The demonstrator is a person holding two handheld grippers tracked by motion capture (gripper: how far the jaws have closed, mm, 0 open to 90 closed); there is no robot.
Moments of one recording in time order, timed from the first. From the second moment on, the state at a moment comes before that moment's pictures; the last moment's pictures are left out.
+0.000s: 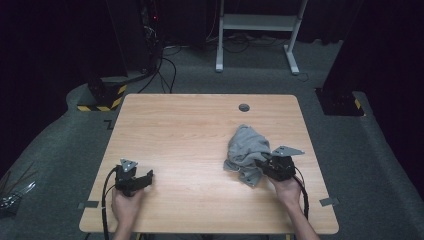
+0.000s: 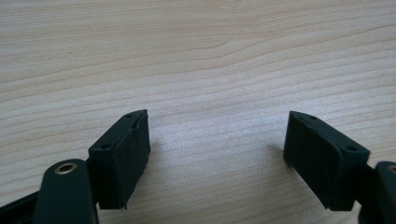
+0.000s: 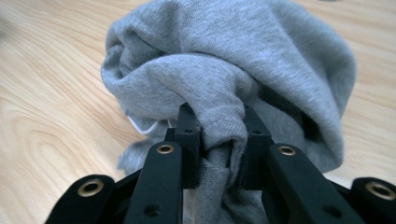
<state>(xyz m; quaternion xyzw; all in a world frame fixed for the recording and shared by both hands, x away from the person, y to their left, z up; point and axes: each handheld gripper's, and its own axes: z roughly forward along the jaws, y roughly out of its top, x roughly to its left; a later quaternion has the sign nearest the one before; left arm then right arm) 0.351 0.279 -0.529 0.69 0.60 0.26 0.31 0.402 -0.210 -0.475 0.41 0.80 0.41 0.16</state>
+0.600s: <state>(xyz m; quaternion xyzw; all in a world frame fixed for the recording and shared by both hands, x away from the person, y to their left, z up) 0.353 0.273 -0.528 0.70 0.59 0.26 0.31 0.390 -0.156 -0.465 0.37 0.81 0.44 0.14</state>
